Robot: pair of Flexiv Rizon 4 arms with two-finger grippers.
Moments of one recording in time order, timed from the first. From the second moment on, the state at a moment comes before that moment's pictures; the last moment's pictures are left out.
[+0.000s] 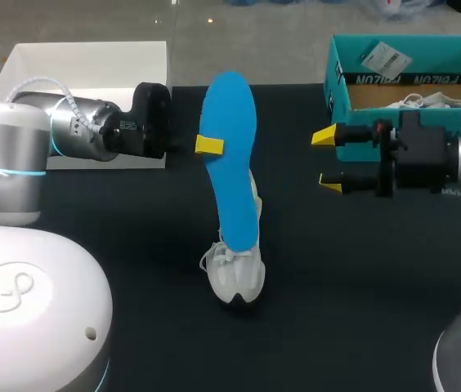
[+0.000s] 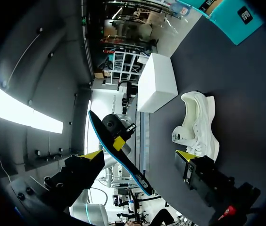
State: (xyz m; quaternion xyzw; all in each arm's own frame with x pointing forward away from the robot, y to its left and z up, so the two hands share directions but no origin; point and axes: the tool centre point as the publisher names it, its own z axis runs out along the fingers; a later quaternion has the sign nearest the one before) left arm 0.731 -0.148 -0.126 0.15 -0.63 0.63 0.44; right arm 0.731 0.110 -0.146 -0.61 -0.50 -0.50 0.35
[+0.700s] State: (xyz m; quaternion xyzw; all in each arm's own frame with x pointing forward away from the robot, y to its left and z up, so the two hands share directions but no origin) left arm 0.745 -0.152 -0.163 0.34 -0.49 0.47 0.65; right arm 0.732 0.110 -0.146 -0.61 -0.50 -0.50 0.35
